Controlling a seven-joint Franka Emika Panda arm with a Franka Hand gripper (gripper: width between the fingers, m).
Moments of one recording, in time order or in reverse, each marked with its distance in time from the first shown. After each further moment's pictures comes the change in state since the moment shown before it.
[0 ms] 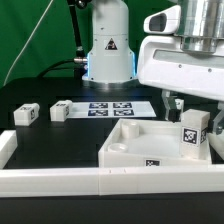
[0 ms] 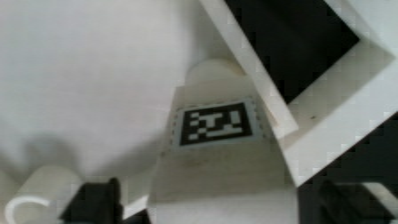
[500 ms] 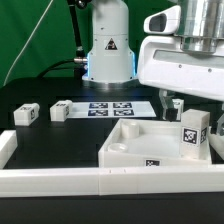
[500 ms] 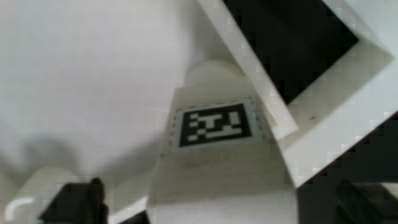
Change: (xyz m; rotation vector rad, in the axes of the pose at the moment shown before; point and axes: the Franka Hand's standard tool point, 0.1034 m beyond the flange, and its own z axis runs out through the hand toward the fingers) arm 0.000 0.000 0.000 0.000 -0.001 0.001
